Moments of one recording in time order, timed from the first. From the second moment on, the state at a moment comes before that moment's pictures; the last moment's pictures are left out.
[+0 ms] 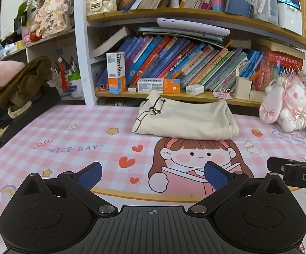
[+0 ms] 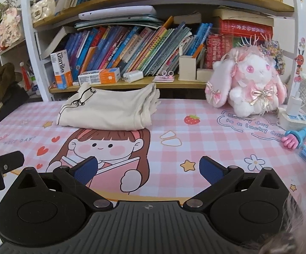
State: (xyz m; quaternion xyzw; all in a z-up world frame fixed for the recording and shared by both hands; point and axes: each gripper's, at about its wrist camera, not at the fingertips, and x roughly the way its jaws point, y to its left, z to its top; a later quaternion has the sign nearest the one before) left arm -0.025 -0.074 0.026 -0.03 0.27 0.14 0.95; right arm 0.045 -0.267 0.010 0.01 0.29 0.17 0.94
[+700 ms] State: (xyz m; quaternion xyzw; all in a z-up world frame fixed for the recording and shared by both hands) left arm -0.015 -0.069 0.019 -0.04 0.29 0.12 0.95; right arm 0.041 -0.266 0.004 0.01 0.30 0.15 0.94
